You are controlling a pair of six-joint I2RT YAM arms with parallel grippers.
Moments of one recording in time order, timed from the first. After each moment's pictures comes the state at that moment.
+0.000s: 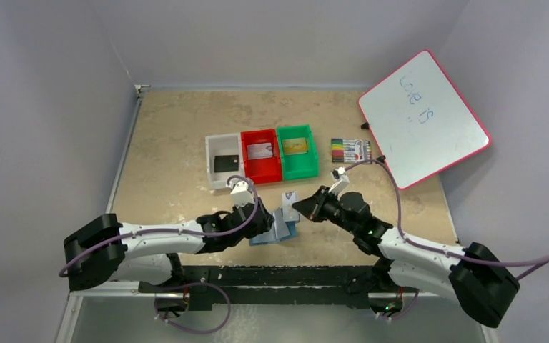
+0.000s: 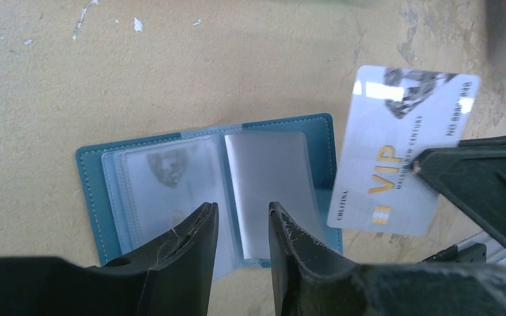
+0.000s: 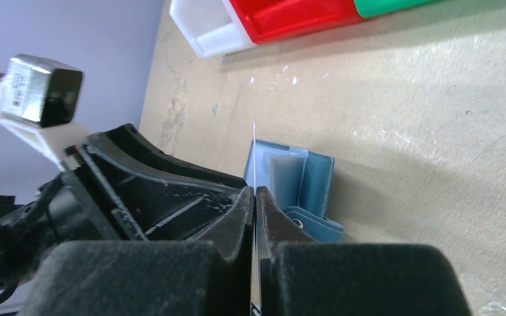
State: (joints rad) left arm -1.14 1.22 0.49 0.00 -0.49 -1.12; right arm 0.78 1.02 0.23 0.47 -0.04 0.95
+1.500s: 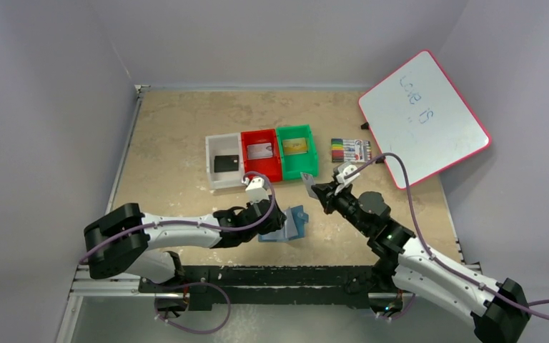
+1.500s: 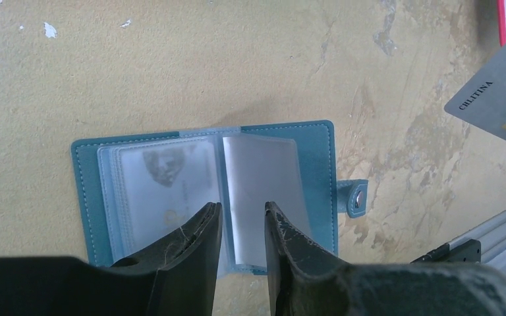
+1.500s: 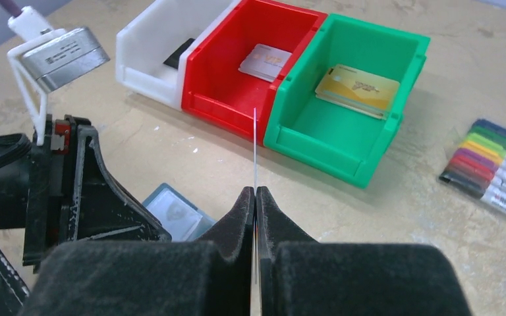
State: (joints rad) left arm -1.16 1.39 0.61 0.06 -0.45 -1.09; right arm 0.78 0.67 0.33 0.19 0.13 0.14
